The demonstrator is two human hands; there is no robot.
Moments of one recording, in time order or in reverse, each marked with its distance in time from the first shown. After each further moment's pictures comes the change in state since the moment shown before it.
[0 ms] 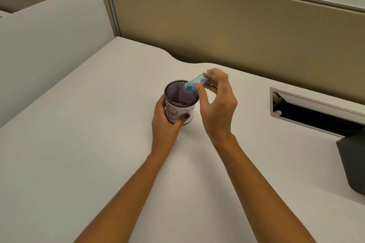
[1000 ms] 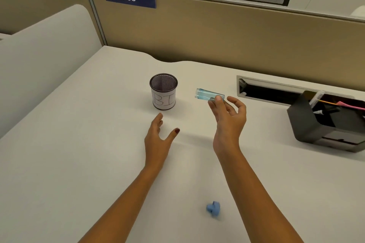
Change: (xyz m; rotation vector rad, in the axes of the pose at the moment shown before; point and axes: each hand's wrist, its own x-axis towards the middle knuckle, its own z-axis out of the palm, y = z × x) left_hand -0.111 0.030 -0.028 0.044 -0.139 -0.157; right_hand -0.051 -0.074 -0.117 0.642 0.371 1.048
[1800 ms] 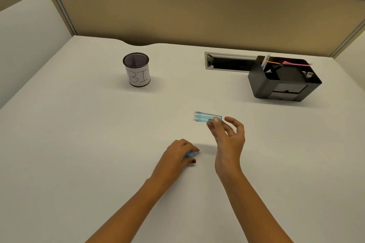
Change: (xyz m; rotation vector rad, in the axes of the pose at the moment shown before) left_hand -0.155 0.008 0.026 0.500 -0.726 0.293; right_hand -0.111 -0.005 -0.142 -0.065 0.167 0.047
